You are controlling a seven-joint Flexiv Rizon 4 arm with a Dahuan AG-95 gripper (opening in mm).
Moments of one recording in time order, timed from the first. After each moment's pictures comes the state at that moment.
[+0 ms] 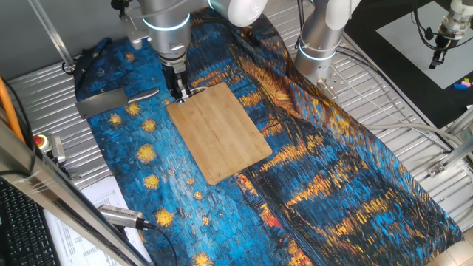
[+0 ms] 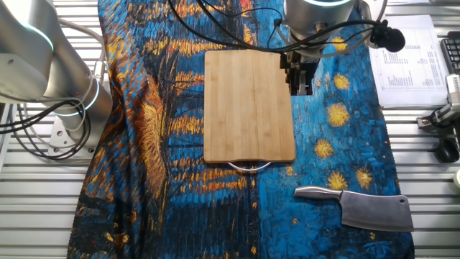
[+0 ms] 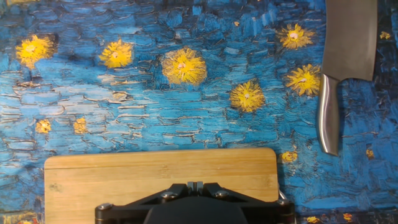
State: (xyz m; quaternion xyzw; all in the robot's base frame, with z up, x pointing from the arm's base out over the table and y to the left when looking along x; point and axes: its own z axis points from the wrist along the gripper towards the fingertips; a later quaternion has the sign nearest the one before) arm 0.500 0.000 0.170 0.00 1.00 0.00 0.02
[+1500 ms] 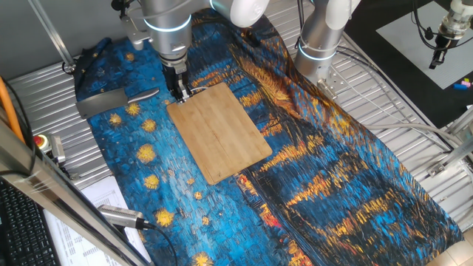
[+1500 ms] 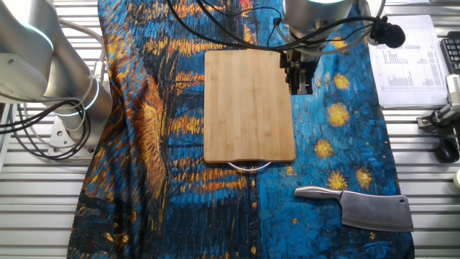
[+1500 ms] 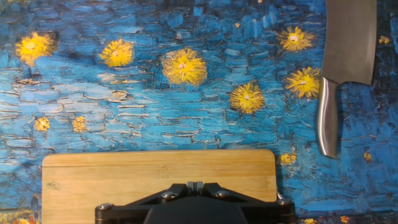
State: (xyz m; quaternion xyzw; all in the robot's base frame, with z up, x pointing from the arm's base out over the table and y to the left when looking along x) arm 0.500 -0.001 0.170 -0.02 1.00 -0.01 0.03
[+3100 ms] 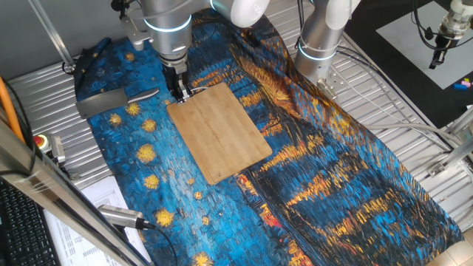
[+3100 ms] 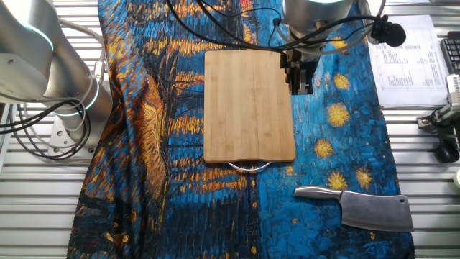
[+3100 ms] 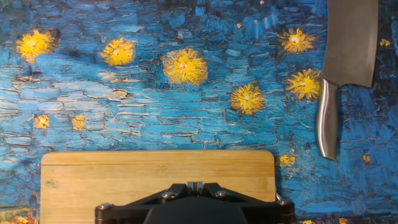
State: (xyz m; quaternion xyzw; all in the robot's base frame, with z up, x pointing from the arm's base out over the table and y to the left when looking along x) arm 0.500 0.000 0.170 -0.01 1.00 -0.01 0.03
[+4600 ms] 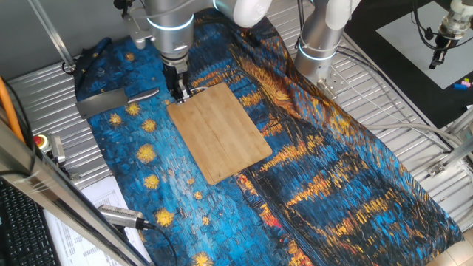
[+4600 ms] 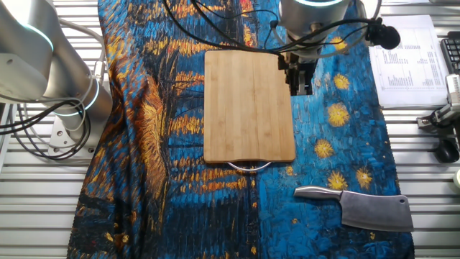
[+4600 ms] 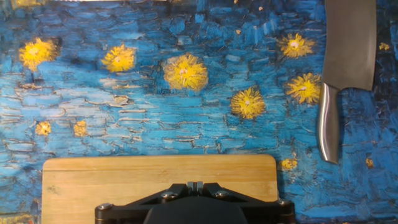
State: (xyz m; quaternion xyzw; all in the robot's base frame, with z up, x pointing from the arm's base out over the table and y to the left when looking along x) arm 0.499 0.000 0.170 -0.01 1.00 0.00 0.04
